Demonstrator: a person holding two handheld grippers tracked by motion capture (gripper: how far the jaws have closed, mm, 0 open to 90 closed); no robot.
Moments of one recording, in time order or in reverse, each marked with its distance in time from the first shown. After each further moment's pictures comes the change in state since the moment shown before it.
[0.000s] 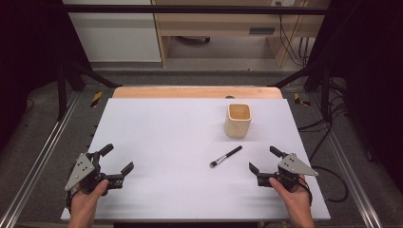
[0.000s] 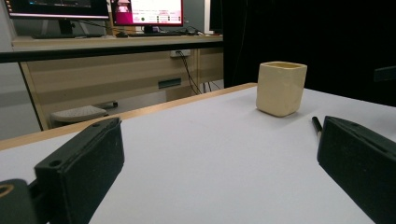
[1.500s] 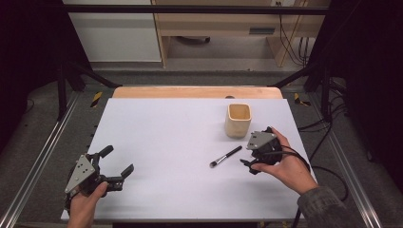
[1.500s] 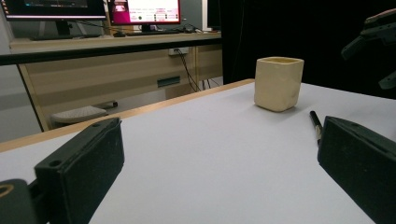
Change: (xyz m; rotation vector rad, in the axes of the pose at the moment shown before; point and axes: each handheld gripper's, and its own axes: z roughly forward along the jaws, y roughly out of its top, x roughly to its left) left arm -0.003 0.000 -0.002 0.011 -0.009 0.025; right arm 0.010 0.086 0.056 0.544 0.180 -0.534
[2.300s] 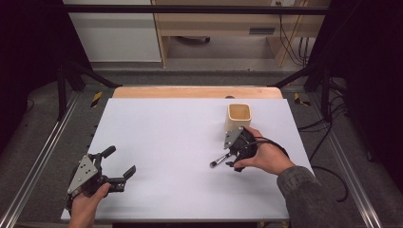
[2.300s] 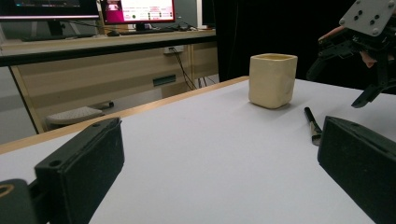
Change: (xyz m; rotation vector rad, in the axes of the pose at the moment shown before) left arm -0.005 0.001 0.002 0.008 -0.020 0.016; right arm 0.004 0.037 0.058 0.129 0.219 -0.163
